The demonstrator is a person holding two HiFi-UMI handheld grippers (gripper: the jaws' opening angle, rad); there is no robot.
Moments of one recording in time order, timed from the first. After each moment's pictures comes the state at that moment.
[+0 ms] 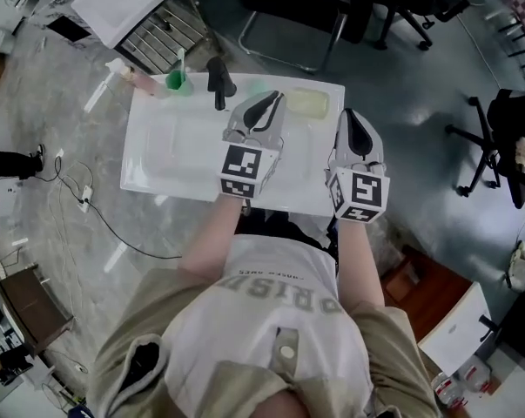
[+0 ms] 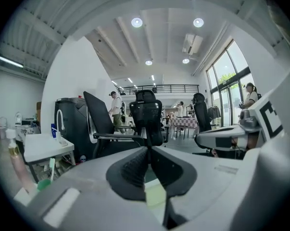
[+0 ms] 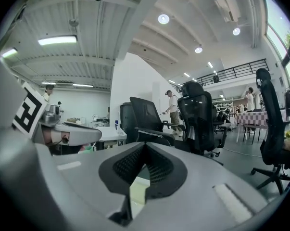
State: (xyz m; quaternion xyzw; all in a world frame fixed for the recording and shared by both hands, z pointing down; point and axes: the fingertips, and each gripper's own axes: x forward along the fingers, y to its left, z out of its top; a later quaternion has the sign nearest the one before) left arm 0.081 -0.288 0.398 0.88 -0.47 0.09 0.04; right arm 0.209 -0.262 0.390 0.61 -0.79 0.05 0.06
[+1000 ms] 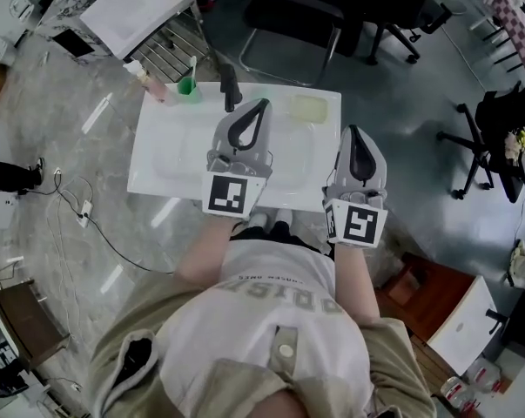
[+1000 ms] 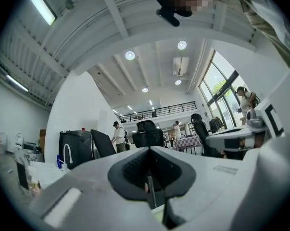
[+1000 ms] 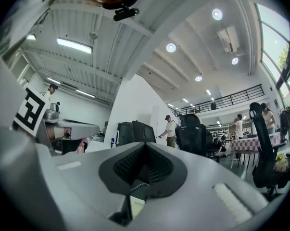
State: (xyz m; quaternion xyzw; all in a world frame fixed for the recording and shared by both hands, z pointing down) left arm 0.035 -0.218 0.293 0.87 -0.49 -0.04 -0.07; right arm 0.181 -0.178 0.298 0.63 -0.77 -0.09 -0.01
